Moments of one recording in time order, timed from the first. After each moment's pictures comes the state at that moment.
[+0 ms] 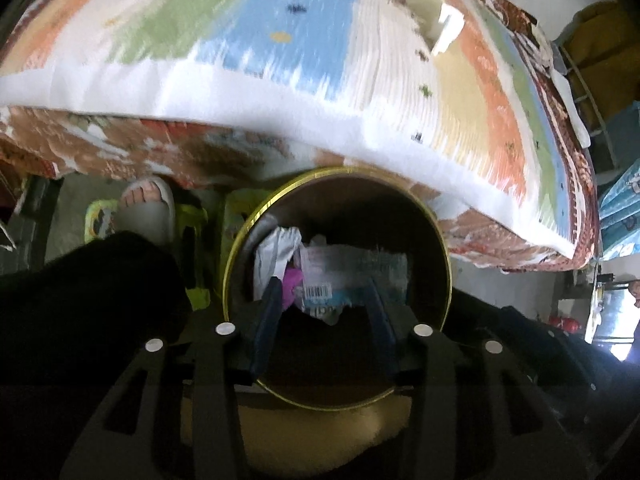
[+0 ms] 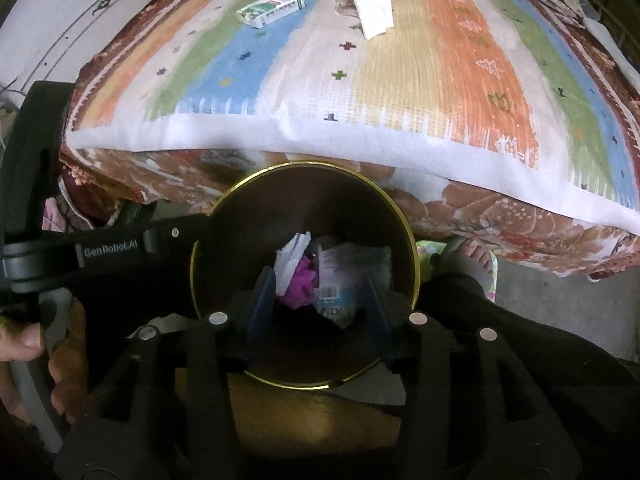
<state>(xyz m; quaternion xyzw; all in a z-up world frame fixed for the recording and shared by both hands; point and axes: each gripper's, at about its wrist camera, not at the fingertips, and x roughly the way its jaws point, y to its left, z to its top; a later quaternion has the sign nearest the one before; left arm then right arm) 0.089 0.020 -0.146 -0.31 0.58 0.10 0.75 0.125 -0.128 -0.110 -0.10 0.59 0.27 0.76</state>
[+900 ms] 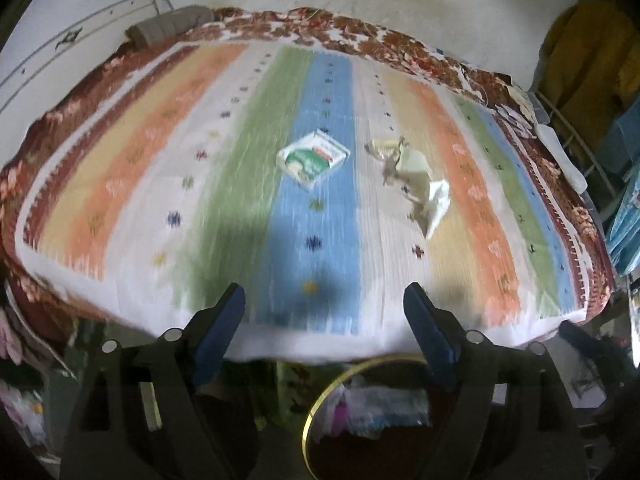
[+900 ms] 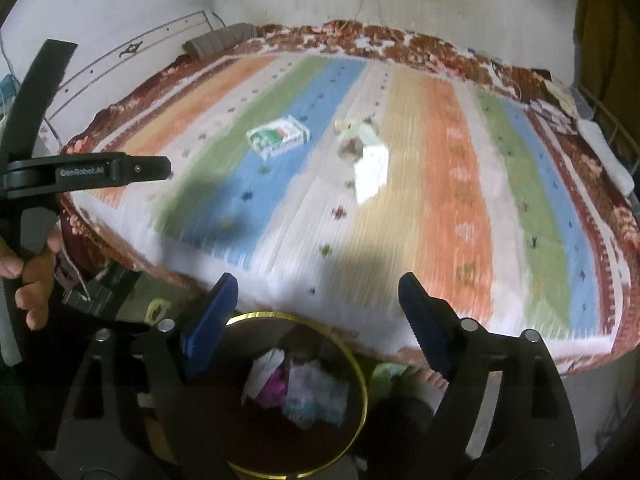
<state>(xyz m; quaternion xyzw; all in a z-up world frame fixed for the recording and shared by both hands) 0.156 0.102 -0.029 -0.19 0.45 0.16 0.86 0.193 -0.099 -0.020 -0.13 0.43 0.29 0.84</state>
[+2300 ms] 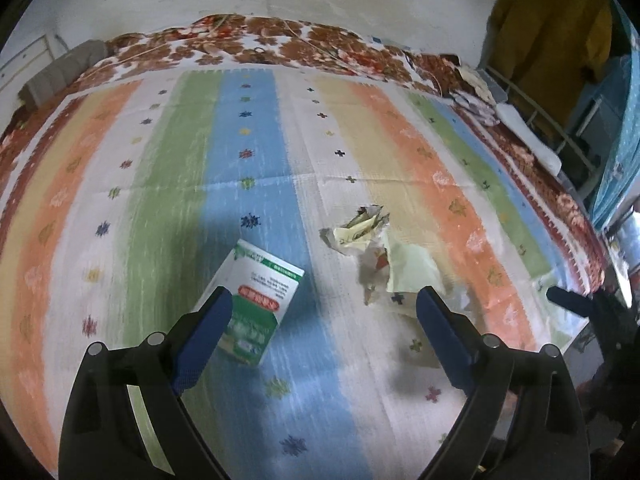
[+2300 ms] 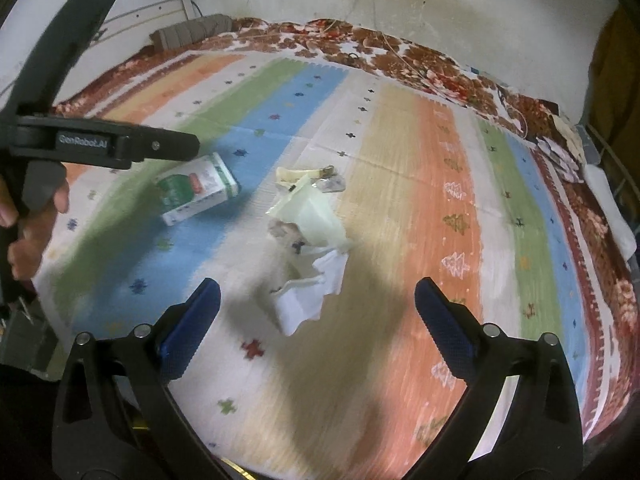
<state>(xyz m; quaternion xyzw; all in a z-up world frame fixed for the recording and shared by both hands) 0.360 0.163 -0.072 -0.13 0.45 0.02 0.89 0.371 -0.027 -0.075 -0.19 0.41 0.27 0.85</state>
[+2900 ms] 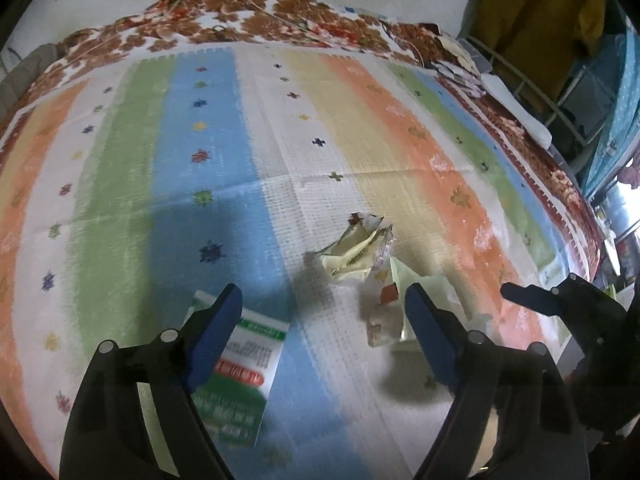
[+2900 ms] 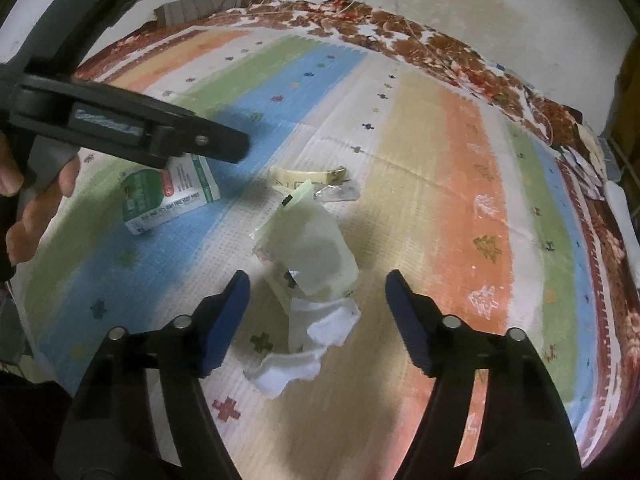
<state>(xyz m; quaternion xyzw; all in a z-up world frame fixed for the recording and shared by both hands) 0.435 0.167 -0.108 -0.12 0.48 -0.05 0.87 0.424 0.011 -0.117 -0.22 0.43 0.28 0.83</state>
